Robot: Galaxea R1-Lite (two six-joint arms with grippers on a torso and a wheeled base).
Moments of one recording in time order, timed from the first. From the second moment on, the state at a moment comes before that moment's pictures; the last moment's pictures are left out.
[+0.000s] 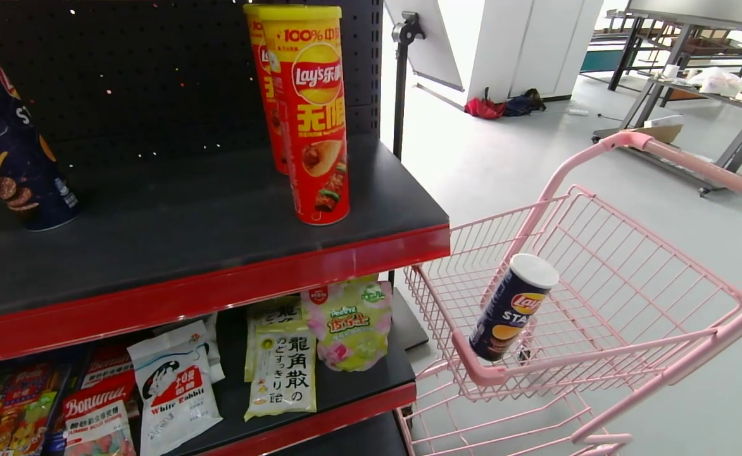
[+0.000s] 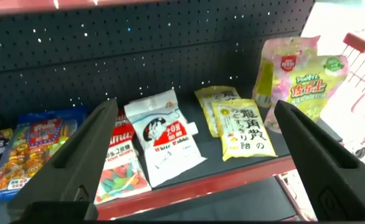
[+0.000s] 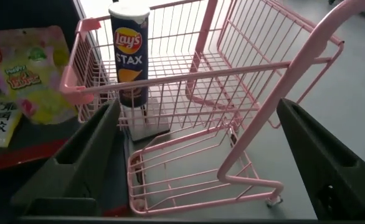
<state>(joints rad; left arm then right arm) 0.00 0.00 0.00 0.00 0.04 0.00 0.00 0.00 0.00 0.00 0.00 0.00</state>
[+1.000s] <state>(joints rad) 0.00 0.00 0.00 0.00 0.04 0.00 0.14 0.99 -0.40 -0.40 0.12 0.16</state>
